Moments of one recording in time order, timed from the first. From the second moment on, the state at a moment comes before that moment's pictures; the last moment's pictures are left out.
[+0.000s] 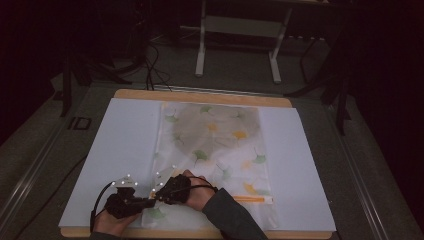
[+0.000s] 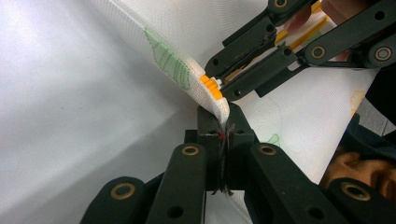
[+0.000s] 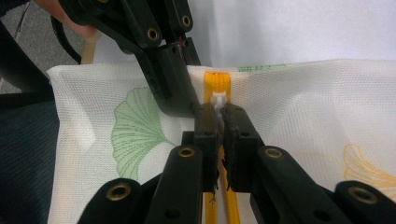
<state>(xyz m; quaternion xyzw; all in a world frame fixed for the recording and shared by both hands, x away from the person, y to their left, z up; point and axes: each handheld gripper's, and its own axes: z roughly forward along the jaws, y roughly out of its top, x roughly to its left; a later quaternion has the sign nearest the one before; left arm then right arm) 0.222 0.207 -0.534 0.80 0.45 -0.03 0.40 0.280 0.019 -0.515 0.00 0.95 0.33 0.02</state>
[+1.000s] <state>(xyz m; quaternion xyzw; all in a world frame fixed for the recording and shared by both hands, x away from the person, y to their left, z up) 0.221 0.209 -0.532 0.79 0.44 -0.04 0.41 0.278 0.013 -0.522 -0.01 0.95 0.32 0.03</state>
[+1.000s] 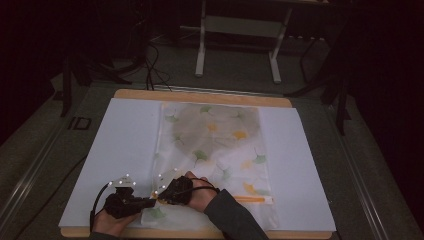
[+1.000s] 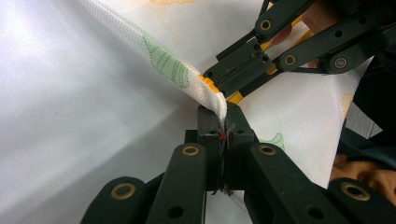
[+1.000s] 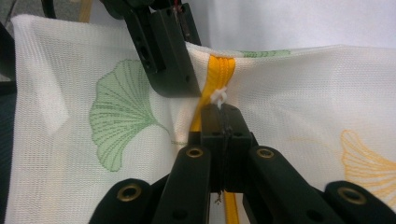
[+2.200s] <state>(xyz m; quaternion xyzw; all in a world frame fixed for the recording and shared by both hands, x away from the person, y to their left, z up) 0.220 0.220 -0.528 0.77 0.45 -0.04 0.45 0.270 -0.003 -0.521 -0.02 0.96 0.28 0.09</state>
